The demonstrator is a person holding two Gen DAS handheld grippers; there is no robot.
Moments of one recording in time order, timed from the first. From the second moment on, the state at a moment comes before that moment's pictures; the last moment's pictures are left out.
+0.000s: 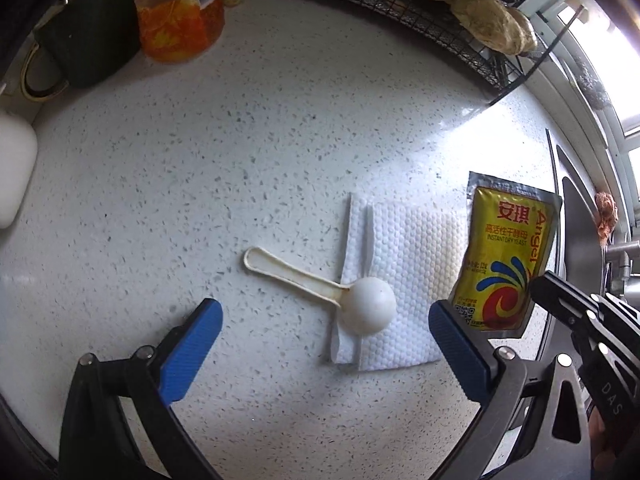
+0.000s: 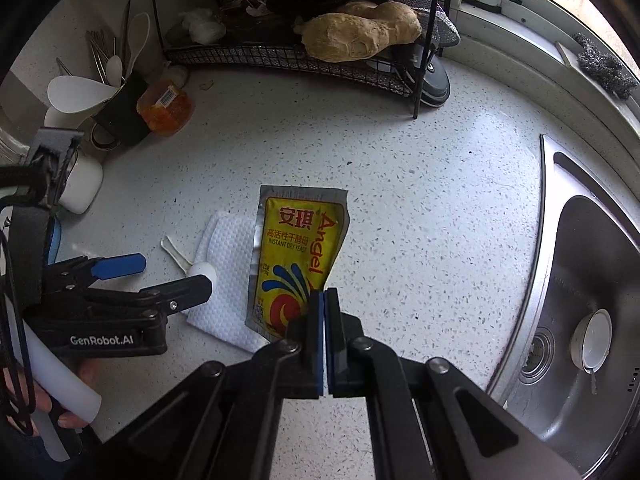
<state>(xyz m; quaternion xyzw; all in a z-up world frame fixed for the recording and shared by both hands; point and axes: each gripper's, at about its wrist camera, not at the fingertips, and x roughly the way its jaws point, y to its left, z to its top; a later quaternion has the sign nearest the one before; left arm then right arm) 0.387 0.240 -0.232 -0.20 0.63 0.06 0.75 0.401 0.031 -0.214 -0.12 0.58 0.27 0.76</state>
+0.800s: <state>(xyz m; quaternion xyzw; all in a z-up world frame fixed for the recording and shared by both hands) 0.418 0.189 -0.226 -0.14 0.63 0.11 0.75 0.406 0.018 -0.215 -0.09 0.58 0.26 0.77</state>
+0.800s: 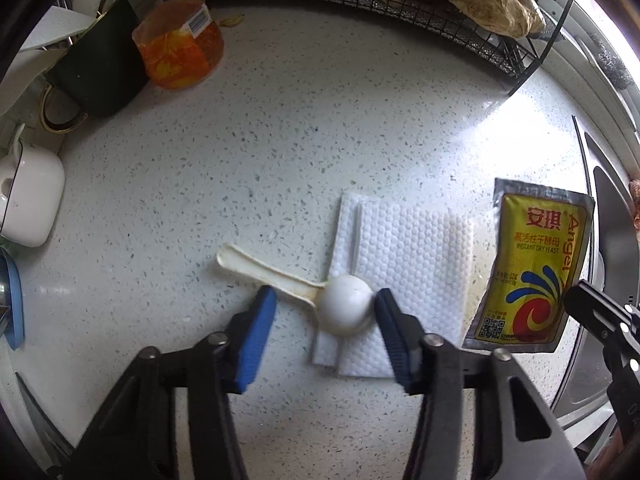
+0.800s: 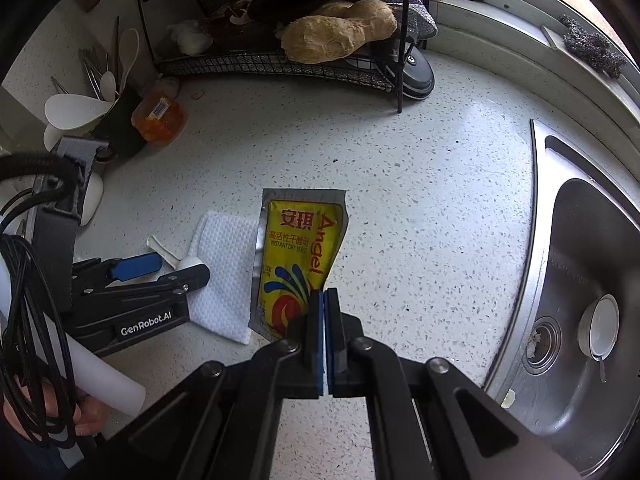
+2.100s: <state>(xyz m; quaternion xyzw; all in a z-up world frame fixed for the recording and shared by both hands) 0.341 0.067 -0.143 -0.05 0.54 -0.02 0.84 0.300 -0.117 -0.155 -0.05 0.52 0.22 0.82</state>
